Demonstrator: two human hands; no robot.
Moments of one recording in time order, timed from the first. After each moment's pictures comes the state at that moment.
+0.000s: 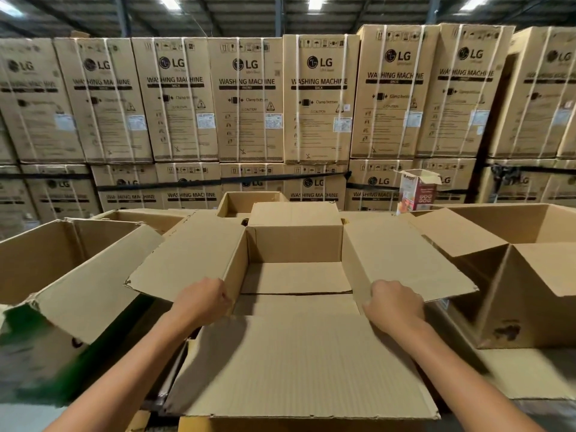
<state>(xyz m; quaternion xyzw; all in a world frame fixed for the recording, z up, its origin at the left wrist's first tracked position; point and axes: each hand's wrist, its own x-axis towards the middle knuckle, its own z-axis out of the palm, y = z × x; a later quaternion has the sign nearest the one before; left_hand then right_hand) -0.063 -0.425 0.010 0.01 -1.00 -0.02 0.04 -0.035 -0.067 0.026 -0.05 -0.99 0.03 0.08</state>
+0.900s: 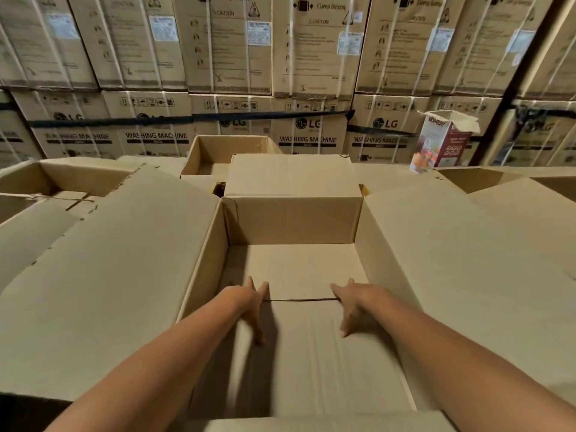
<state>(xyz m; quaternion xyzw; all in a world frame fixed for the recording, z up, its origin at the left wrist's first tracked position) -0.317 -0.359 -0.118 -0.07 -0.94 0.07 -0.33 -0.327 -0.108 -0.110 0.06 -0.95 -0.06 -0.31</state>
